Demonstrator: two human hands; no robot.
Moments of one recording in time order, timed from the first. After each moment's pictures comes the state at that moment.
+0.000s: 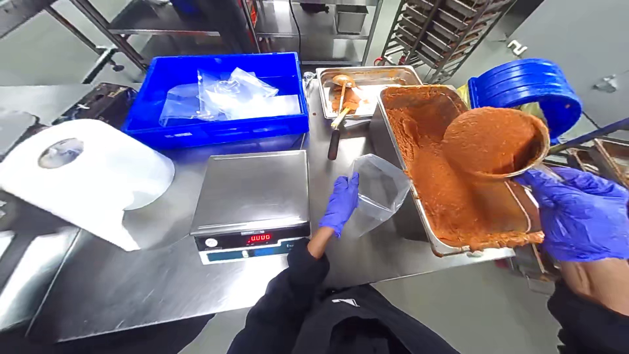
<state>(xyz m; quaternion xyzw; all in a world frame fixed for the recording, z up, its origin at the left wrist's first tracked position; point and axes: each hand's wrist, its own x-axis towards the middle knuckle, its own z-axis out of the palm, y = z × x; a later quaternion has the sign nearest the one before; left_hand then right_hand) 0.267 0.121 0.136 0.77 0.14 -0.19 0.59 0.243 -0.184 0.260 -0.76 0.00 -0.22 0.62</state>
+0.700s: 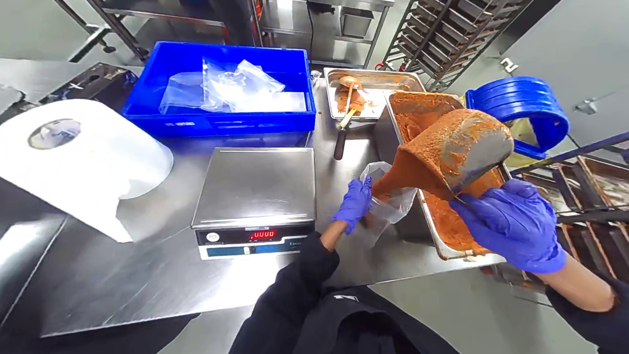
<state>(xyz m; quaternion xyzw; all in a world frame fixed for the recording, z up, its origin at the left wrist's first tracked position) 0.274 0.114 0.114 0.76 0.09 -0.23 0.60 0.245 -0.119 0.252 -0.82 -0.45 -0.35 0.04</state>
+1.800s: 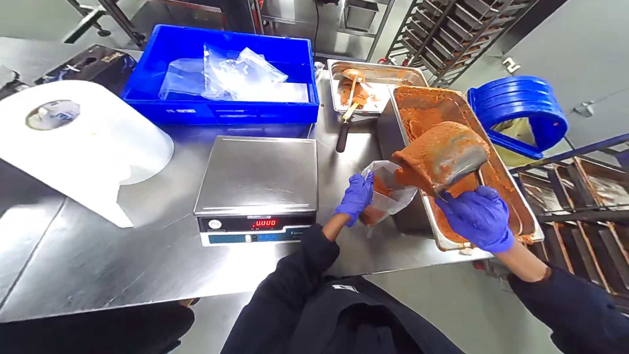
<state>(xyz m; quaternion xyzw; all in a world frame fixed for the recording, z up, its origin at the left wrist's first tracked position) 0.274 0.110 0.099 0.76 0.10 -0.24 0.59 0.254 -0.139 0.186 -0.79 -0.46 -0.39 0.06</state>
